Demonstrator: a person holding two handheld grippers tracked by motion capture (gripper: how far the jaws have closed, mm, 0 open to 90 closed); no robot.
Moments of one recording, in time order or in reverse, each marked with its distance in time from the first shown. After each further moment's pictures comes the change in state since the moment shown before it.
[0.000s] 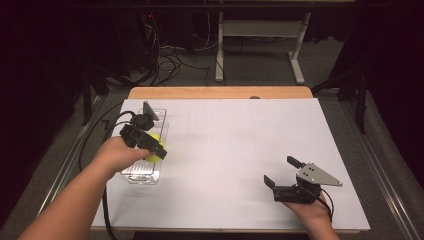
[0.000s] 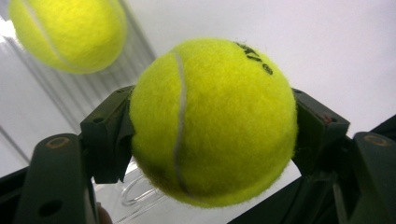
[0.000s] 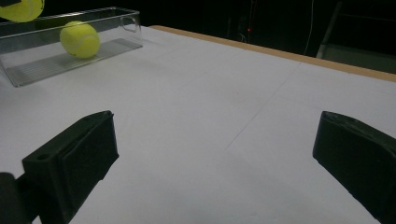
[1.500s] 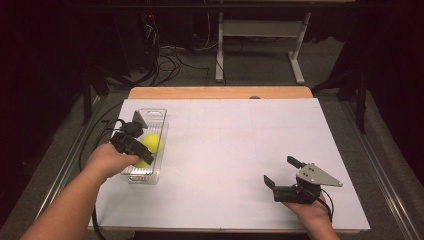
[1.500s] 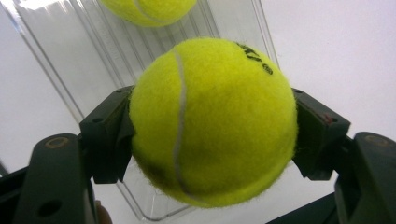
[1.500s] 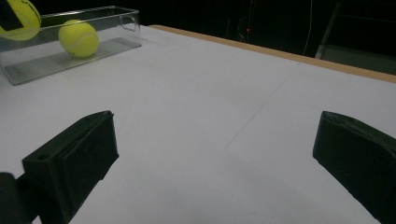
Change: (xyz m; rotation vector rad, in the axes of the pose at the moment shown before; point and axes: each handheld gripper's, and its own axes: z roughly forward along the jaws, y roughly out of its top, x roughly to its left) left arm 0.033 -0.015 0.026 0.059 0.078 -0.068; right arm 0.001 -0.001 0.000 0.003 -0.004 -0.004
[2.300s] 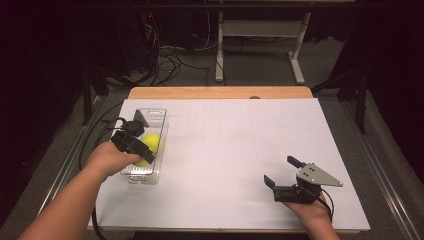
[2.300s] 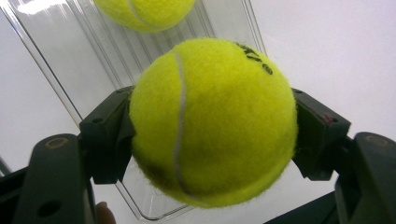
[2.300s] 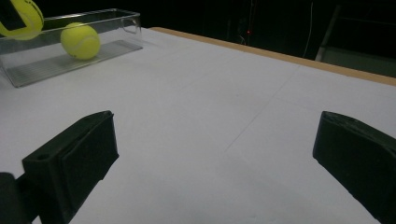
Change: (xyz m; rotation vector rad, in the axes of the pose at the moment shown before) left arm -0.005 0.003 -0.007 -0.007 0.009 0.018; right arm 0.000 0.002 -0.001 -0.010 0.002 -0.001
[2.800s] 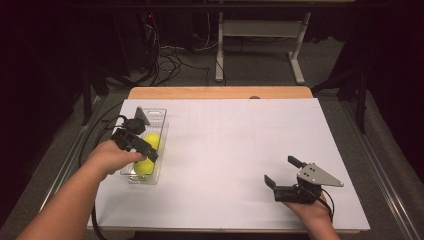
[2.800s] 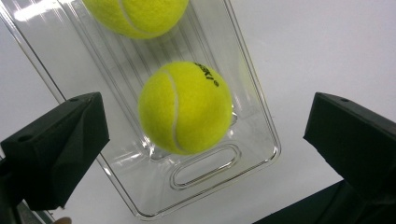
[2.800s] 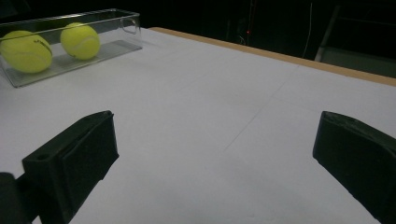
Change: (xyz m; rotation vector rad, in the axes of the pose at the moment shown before) left arm -0.004 0.002 -0.007 -0.007 -0.007 0.010; right arm 0.000 0.000 0.000 0.001 -0.001 -0.002
